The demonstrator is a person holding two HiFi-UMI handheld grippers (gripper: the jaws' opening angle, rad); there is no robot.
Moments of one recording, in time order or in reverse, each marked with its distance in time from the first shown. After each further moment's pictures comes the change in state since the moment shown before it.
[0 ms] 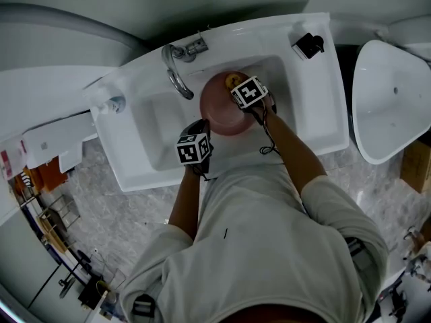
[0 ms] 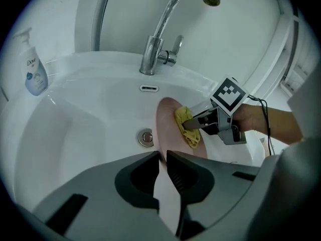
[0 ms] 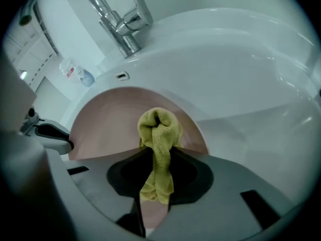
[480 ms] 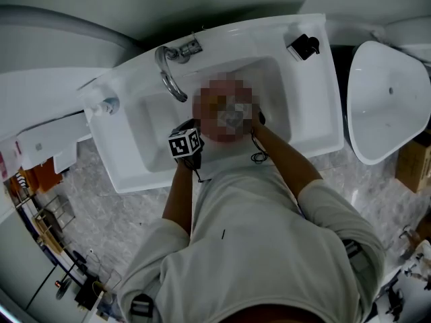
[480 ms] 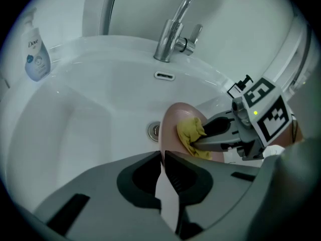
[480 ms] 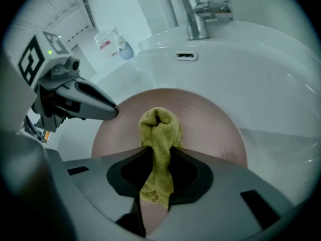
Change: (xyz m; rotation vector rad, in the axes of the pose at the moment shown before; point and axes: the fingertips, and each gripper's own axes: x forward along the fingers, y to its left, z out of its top) left arm 0.024 0.031 -0.012 -0.071 0.066 0.042; right arm 0.017 0.072 -0.036 -0.380 0.065 0.099
